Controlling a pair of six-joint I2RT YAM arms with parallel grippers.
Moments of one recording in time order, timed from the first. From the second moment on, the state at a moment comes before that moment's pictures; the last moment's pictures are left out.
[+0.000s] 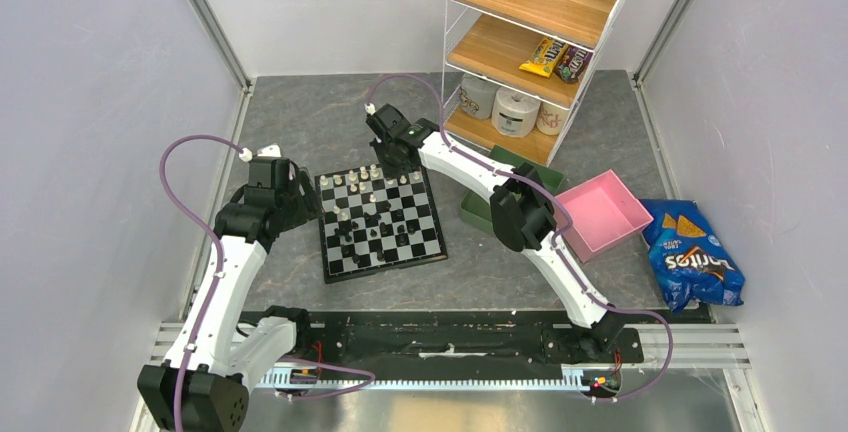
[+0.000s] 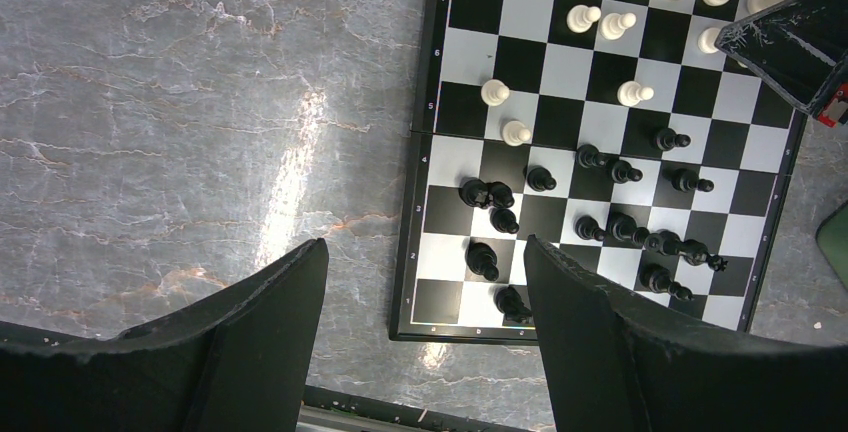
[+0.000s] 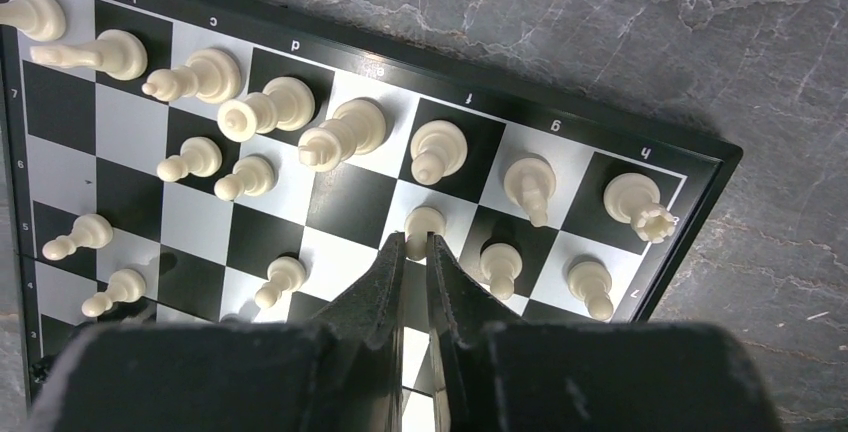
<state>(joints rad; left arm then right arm) -0.11 0.92 0.88 -0.84 -0.18 -0.43 0.81 2.49 2.29 -0.78 0.07 0.34</state>
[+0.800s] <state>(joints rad) -0.10 0.92 0.88 -0.84 -0.18 -0.43 0.83 2.46 2.27 -0.77 0.06 0.32</state>
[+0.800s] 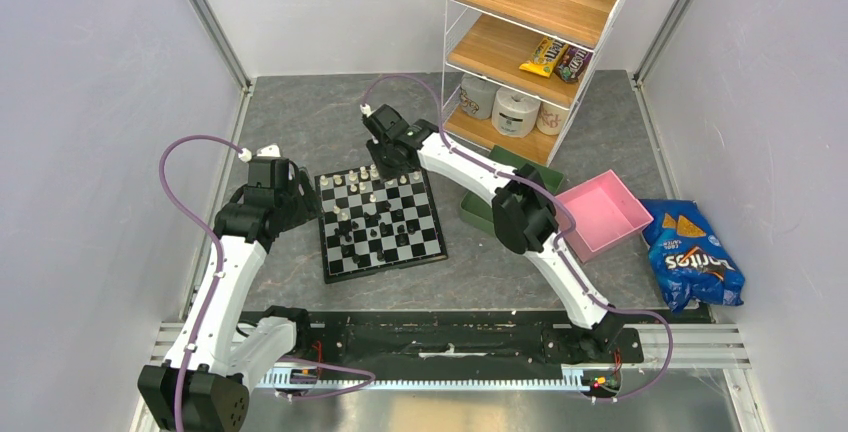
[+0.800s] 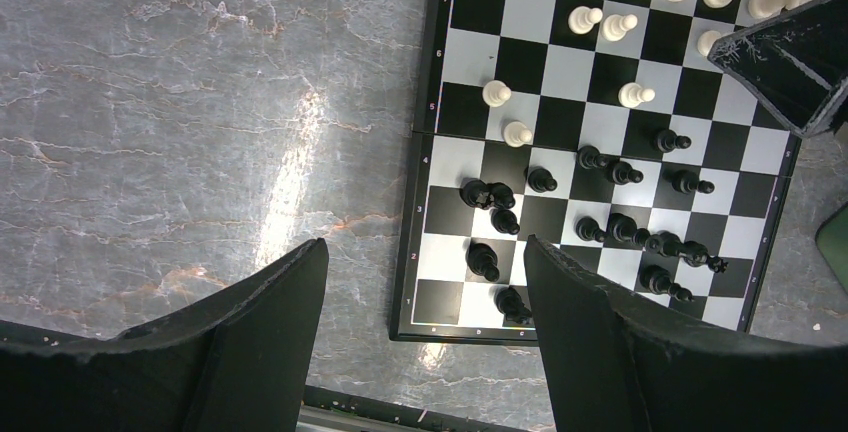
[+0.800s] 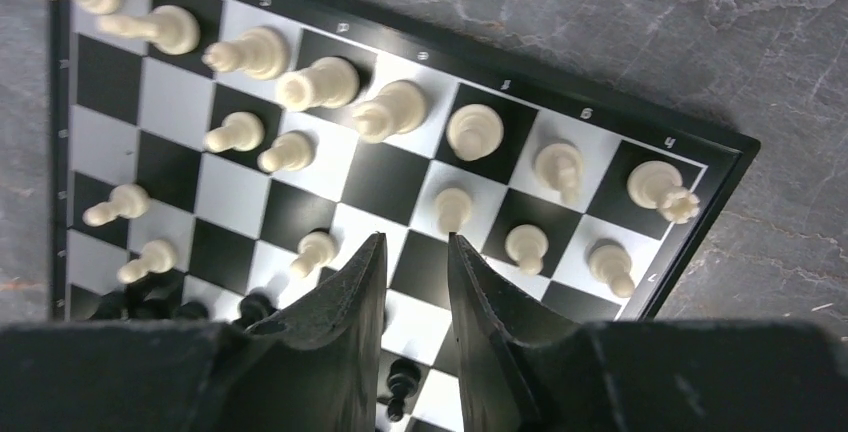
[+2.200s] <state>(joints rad) -0.10 0.92 0.88 -0.84 -0.17 -0.43 0.91 2.51 2.33 -0.80 0.04 0.31</state>
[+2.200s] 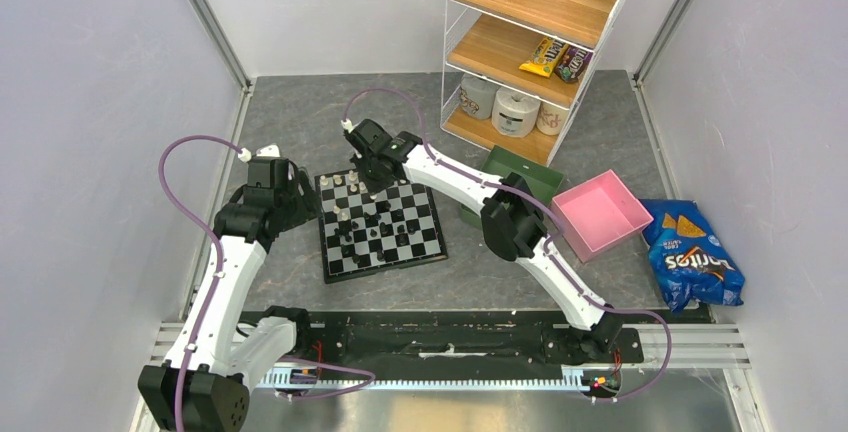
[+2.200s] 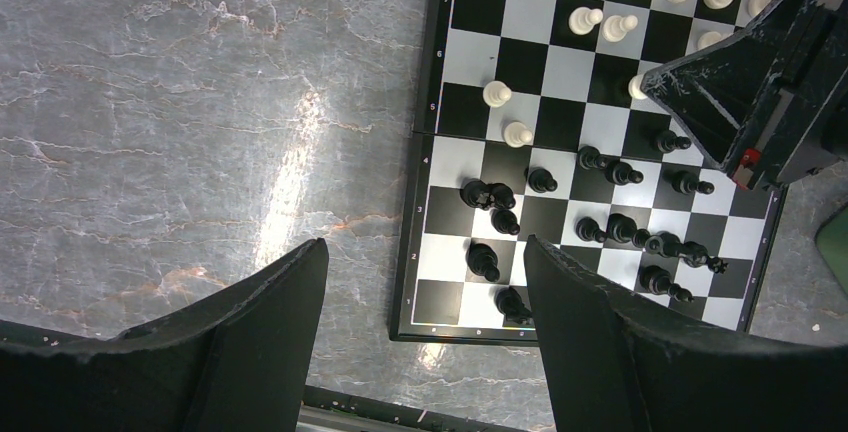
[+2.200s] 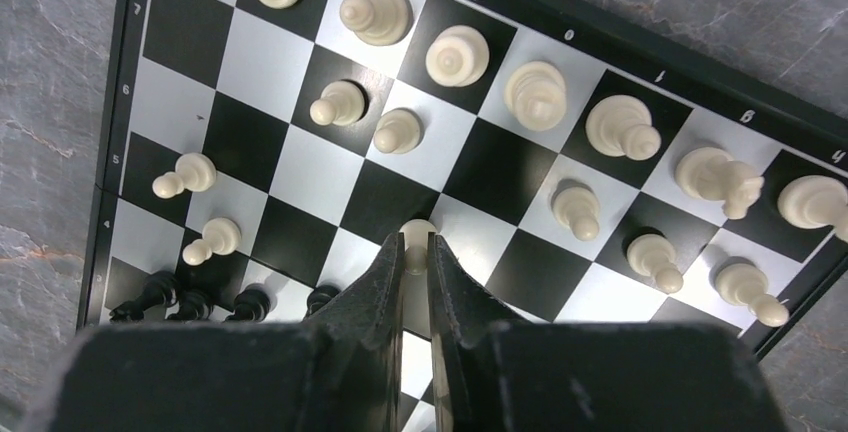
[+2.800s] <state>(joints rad) -0.10 0.92 0.88 -0.84 -0.17 -0.43 0.86 2.54 2.37 -0.79 0.09 0.31</state>
